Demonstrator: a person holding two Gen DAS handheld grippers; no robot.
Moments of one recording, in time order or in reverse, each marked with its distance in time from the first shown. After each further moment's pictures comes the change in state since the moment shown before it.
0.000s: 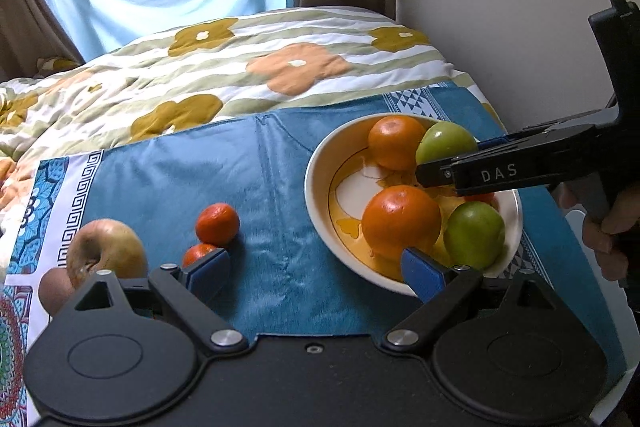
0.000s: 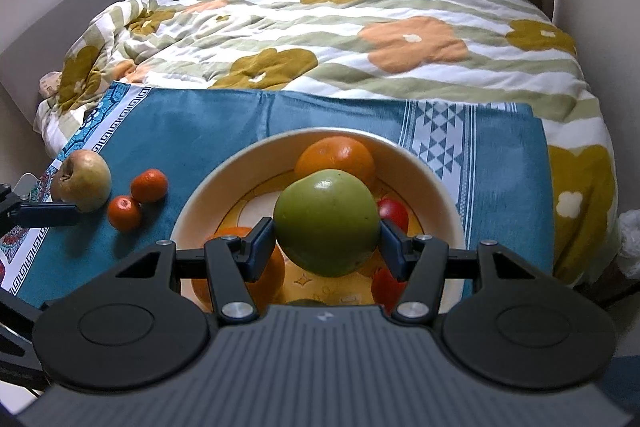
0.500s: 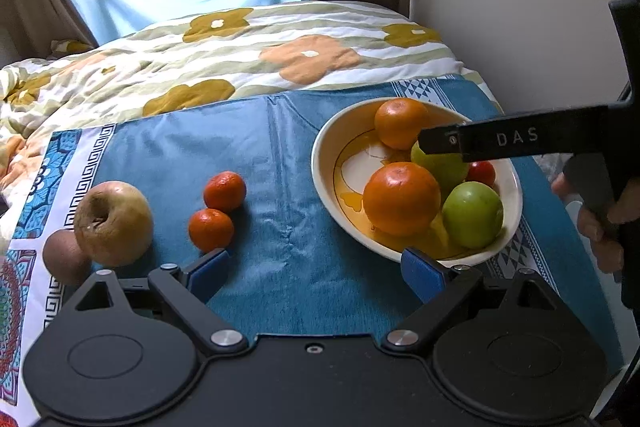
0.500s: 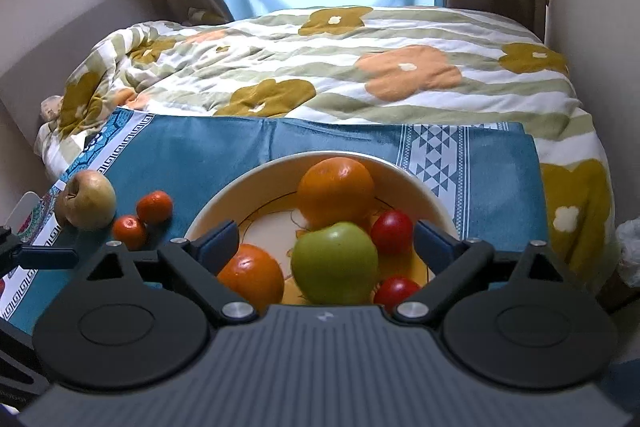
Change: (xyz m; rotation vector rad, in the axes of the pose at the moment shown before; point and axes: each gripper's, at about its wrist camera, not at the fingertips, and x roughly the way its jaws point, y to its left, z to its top) left arm -0.014 -0.002 -0.019 -0.055 0.009 0.024; right arm -0.016 0.002 -0.008 0.028 -0.100 -0.010
